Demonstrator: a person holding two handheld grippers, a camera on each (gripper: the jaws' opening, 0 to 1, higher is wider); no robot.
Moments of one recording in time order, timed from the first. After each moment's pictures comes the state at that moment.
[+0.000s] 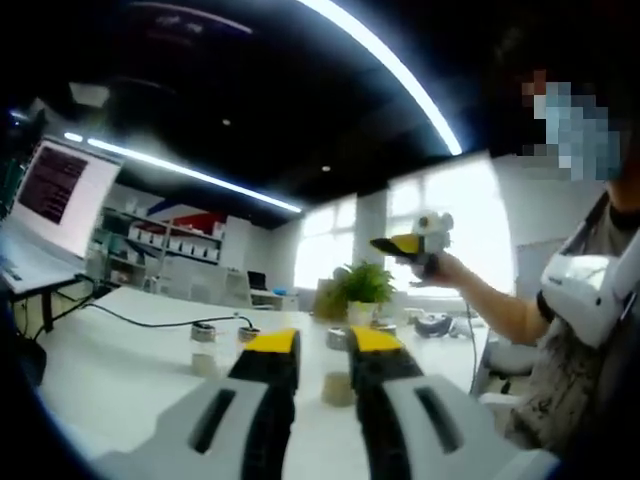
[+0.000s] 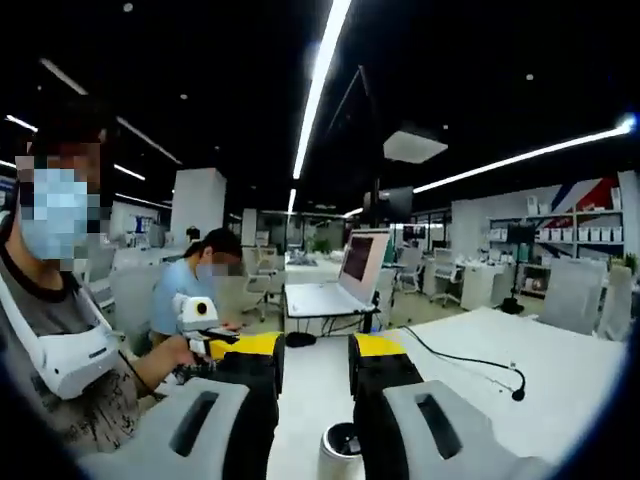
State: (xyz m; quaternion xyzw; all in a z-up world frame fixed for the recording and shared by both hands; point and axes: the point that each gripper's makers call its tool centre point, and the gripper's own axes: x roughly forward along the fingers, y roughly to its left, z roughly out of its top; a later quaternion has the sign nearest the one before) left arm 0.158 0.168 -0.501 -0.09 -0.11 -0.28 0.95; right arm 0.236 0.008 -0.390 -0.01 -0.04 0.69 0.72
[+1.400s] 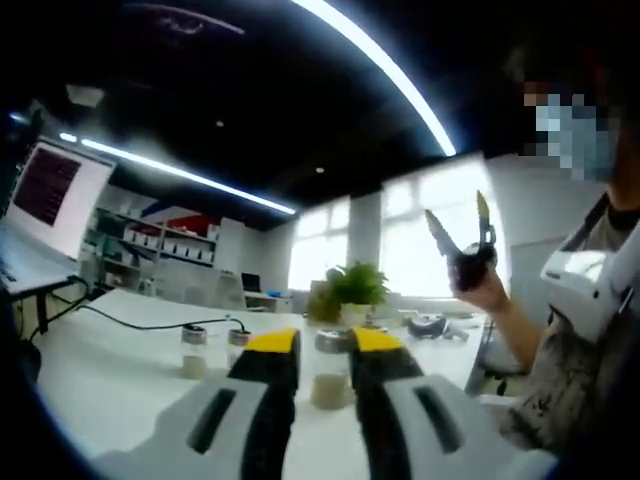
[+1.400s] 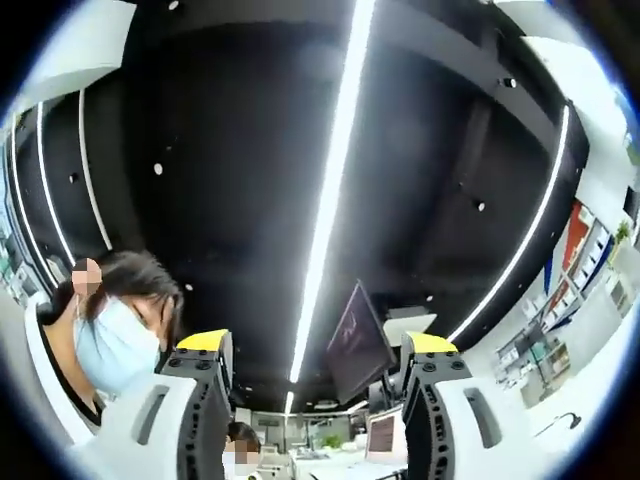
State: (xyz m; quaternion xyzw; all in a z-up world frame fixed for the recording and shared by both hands) left arm 0.152 0.156 -0.498 -0.09 -0.12 -0.30 0.94; right arm 0.150 -0.118 -0.303 0.34 -0.31 0.61 0.65
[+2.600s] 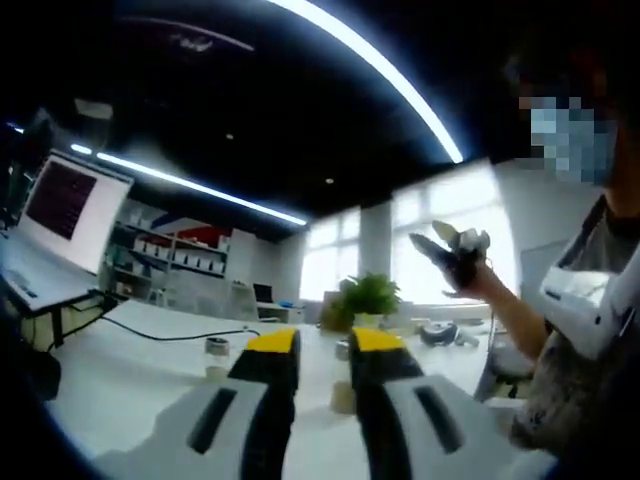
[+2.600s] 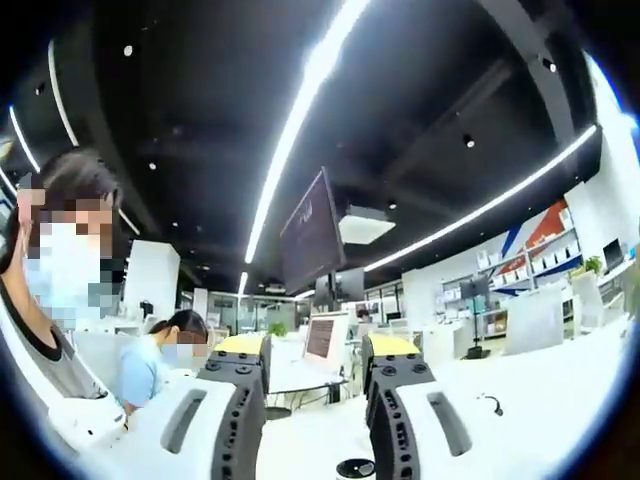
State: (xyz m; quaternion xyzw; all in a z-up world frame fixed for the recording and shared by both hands) left arm 0.146 0.182 -0.489 -0.09 -0.14 -0.27 0.95; right arm 0.219 -0.044 -0.337 0.11 -0.14 0.59 0.79
